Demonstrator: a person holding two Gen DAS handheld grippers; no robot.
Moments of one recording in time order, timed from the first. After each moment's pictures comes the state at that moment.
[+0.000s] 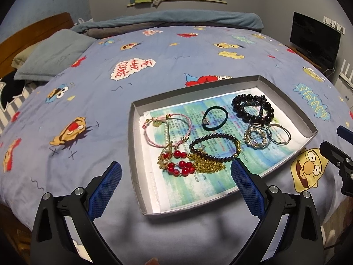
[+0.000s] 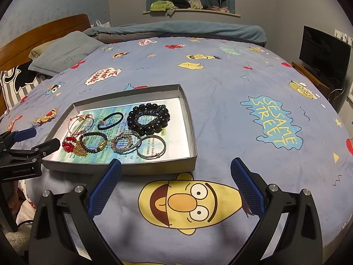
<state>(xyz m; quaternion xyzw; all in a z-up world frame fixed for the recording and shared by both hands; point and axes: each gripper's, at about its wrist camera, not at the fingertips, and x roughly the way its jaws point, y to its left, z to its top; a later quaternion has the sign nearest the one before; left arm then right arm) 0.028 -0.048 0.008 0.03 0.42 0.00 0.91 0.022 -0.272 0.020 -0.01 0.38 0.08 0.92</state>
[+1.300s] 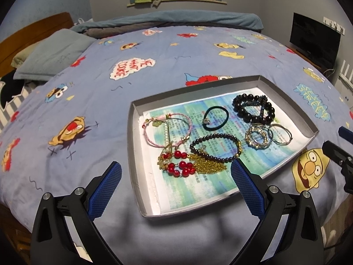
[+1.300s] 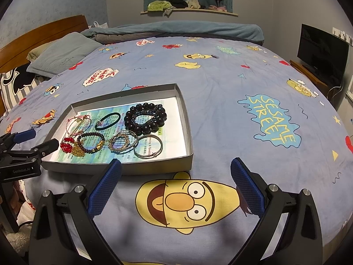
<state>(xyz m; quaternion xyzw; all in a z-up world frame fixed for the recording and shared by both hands) 0.029 -0.047 0.004 0.03 0.42 -0.01 0.91 0.020 -0.278 0.021 -0.01 0.38 0.08 0.92</state>
